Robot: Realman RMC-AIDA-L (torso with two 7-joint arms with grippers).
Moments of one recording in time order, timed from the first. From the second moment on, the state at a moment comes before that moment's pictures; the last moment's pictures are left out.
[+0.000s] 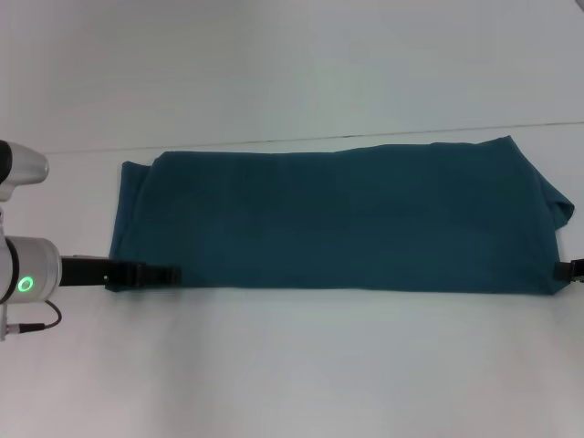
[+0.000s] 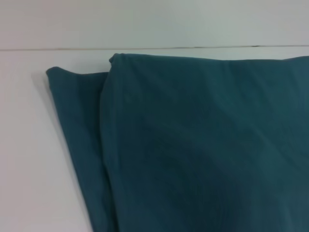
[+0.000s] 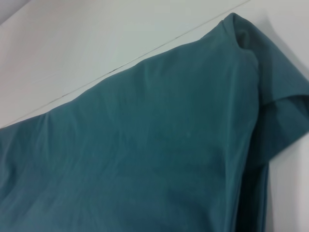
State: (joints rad) left arm -0.68 -2.16 0.73 0.78 2.51 1.05 -2.20; right arm 0.50 1.92 -0.41 -0.59 -2.34 -1.25 2.14
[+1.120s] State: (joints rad) left arm -0.63 -2.15 0.73 0.85 2.49 1.06 -2.25; right arm 0.49 1.92 -0.41 -0.59 -2.33 -1.25 2.14
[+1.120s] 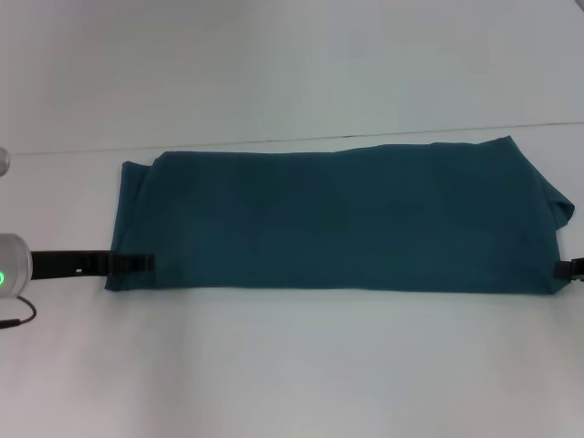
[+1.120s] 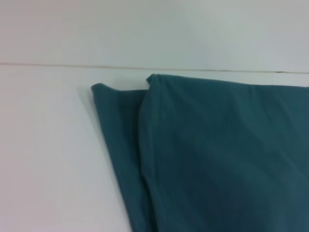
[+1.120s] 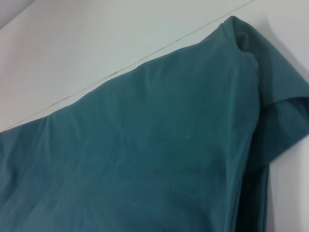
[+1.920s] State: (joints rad) left arm -0.61 -2.16 0.73 0.84 2.51 1.07 -2.26; right arm 0.49 1.92 -0.41 -0.59 -2.33 -1.25 2.14
